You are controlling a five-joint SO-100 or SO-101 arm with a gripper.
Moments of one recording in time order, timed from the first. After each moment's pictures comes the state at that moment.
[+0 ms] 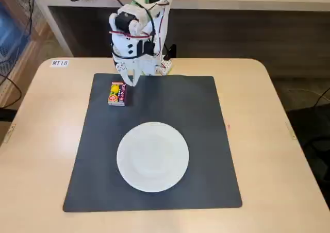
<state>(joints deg) 33.7 116.5 107.1 96.1 47.5</state>
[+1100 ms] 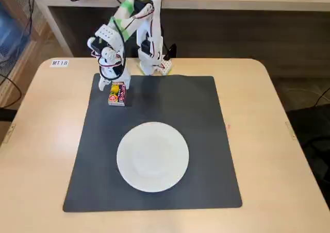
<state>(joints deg) 41.3 96.8 111.2 86.5 45.5</state>
